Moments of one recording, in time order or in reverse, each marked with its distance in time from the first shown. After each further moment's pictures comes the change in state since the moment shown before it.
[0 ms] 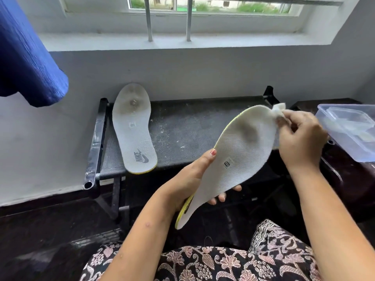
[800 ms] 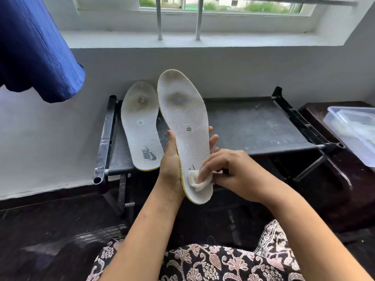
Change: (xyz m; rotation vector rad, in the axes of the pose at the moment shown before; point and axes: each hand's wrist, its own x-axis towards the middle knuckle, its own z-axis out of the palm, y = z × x) left_hand 0.004 0.009 -0.016 -0.762 0.379 0.301; right_hand -0.059 -0.076 0.014 0.307 -1.063 -0.408
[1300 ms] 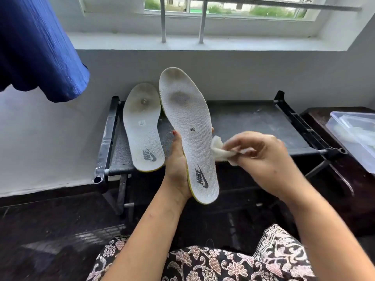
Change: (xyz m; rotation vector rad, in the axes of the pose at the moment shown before) left_hand 0.006 -0.008 0.006 0.066 0.014 0.089; right_hand -0.014 -0.011 -0.032 0.214 0.366 0.141
